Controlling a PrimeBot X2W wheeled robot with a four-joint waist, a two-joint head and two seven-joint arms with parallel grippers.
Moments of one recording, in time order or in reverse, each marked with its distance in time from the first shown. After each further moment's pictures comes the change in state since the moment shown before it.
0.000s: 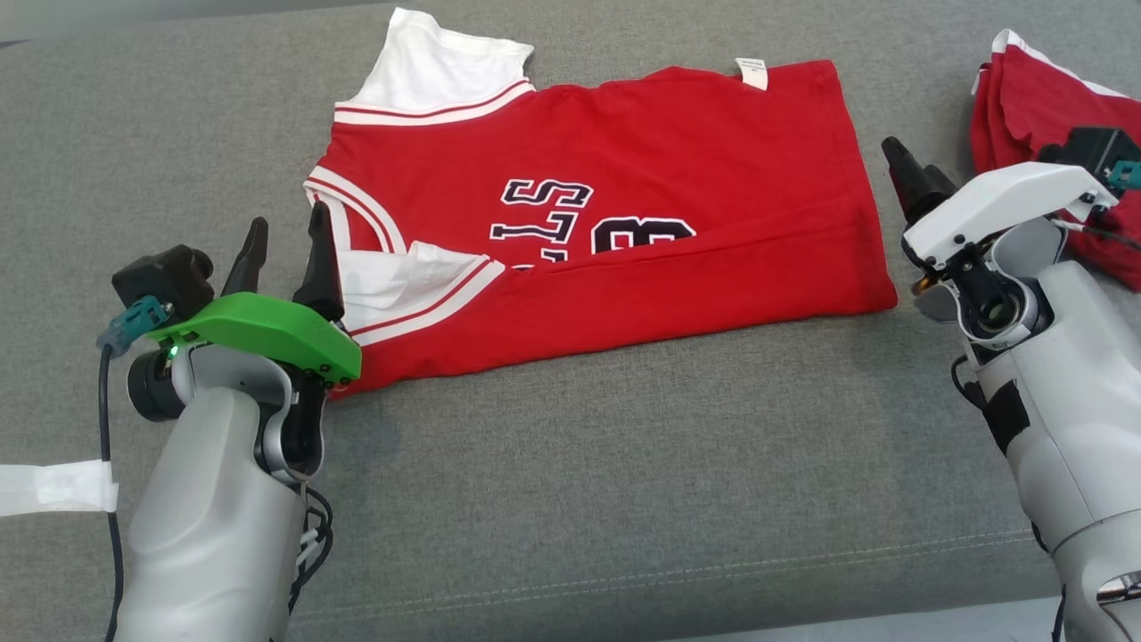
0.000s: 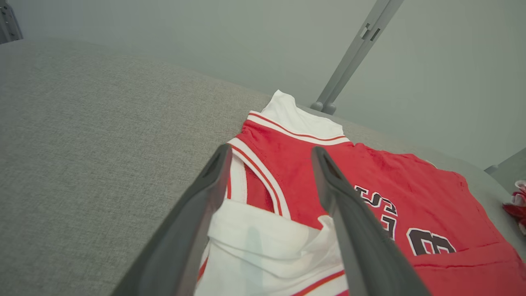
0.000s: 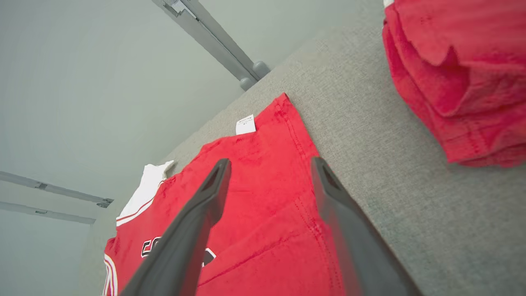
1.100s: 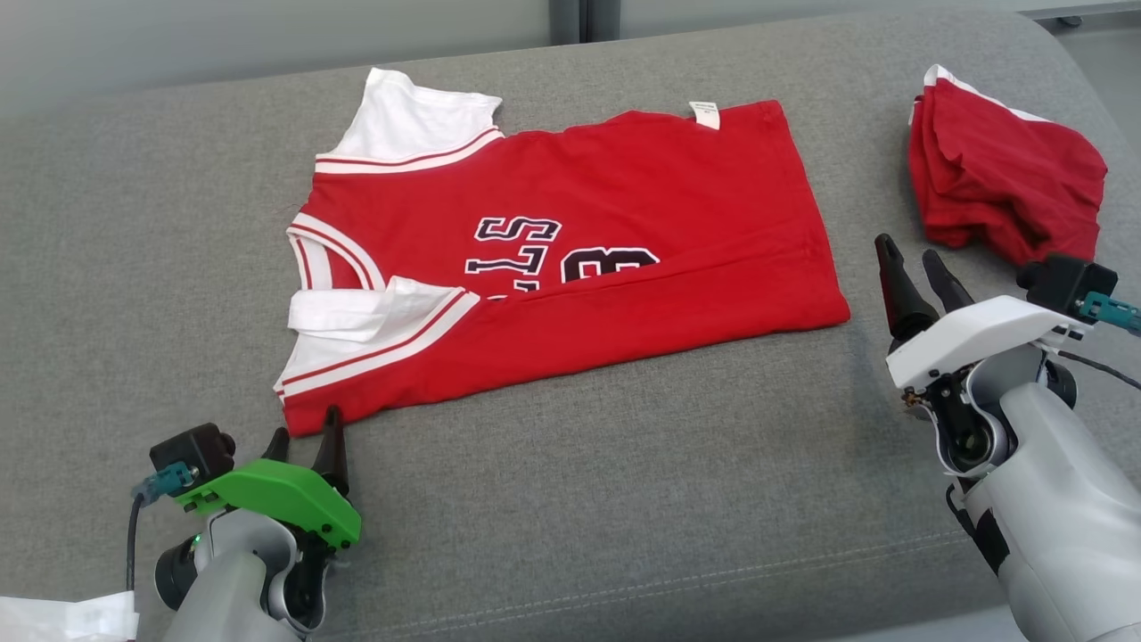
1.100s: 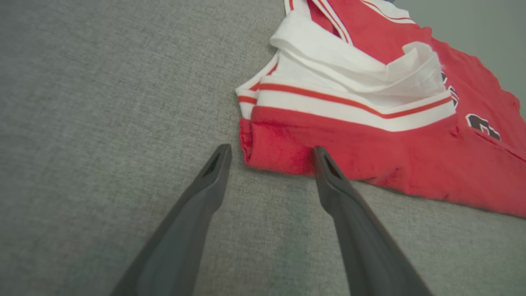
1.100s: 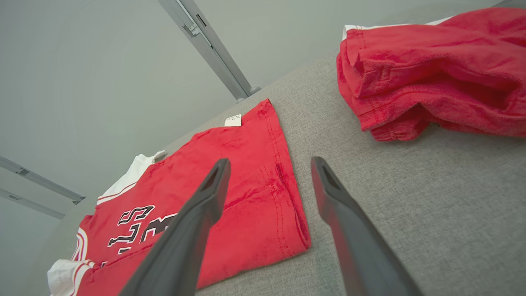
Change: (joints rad) left arm 0.213 0.000 0.014 0.153 -0.076 -0.027 0.045; right arm 0.236 -0.018 0.076 -0.105 -0.117 0.083 -0.261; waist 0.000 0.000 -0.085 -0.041
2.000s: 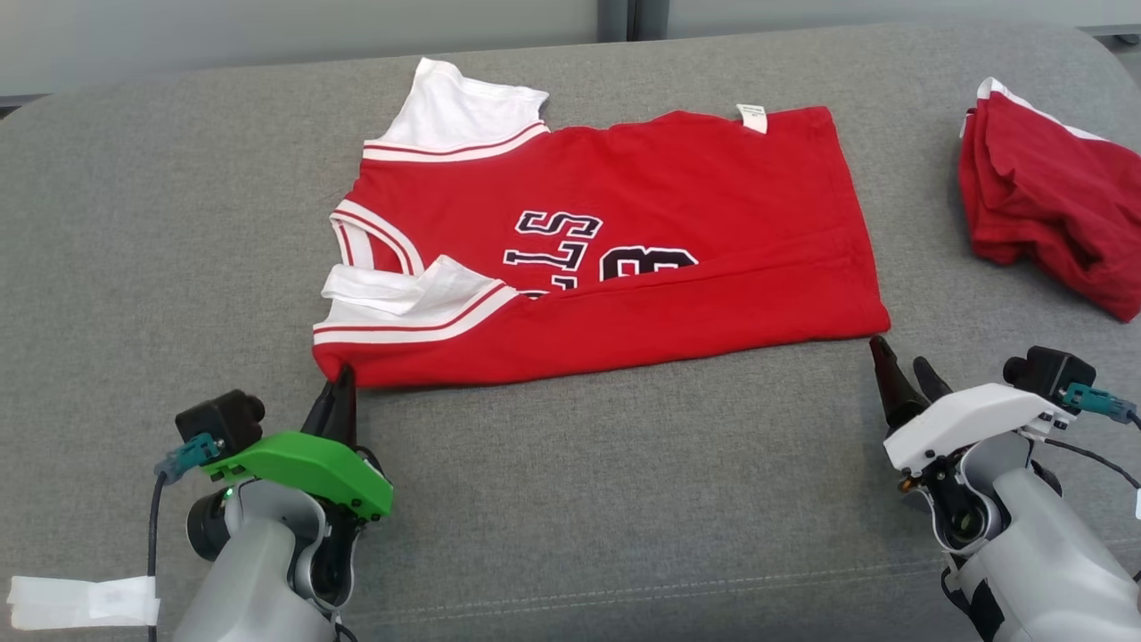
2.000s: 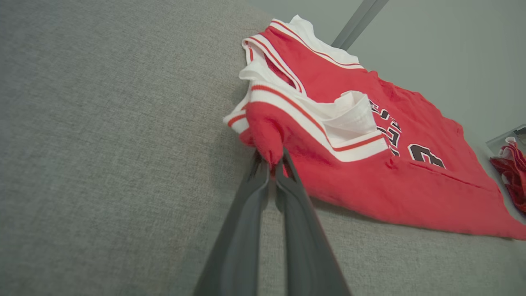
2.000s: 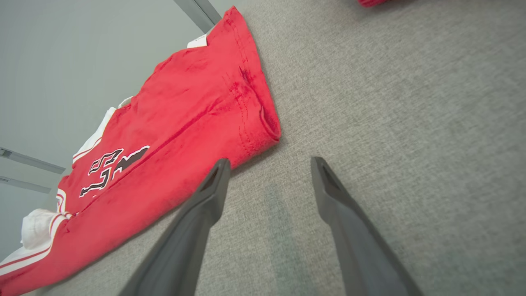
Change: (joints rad) left arm -0.023 -0.002 -0.089 -0.075 -0.052 -0.035 -0.074; right arm 0.114 0.022 -0.007 0.078 0.059 0.013 0.015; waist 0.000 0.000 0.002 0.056
